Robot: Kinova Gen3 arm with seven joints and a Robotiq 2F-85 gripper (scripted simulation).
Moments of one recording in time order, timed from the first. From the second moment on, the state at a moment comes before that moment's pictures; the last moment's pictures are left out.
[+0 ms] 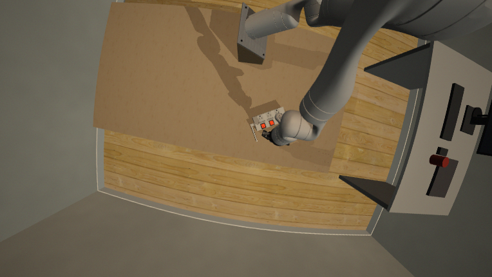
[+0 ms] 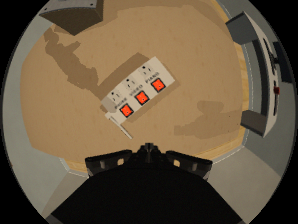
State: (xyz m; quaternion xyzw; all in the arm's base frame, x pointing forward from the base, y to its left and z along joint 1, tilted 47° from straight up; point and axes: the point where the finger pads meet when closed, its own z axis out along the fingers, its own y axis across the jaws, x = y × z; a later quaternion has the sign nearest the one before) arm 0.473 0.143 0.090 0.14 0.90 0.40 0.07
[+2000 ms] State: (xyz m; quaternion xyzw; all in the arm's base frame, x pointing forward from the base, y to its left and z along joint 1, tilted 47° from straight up) arm 0.465 0.132 0.069 0.13 0.91 0.39 0.06
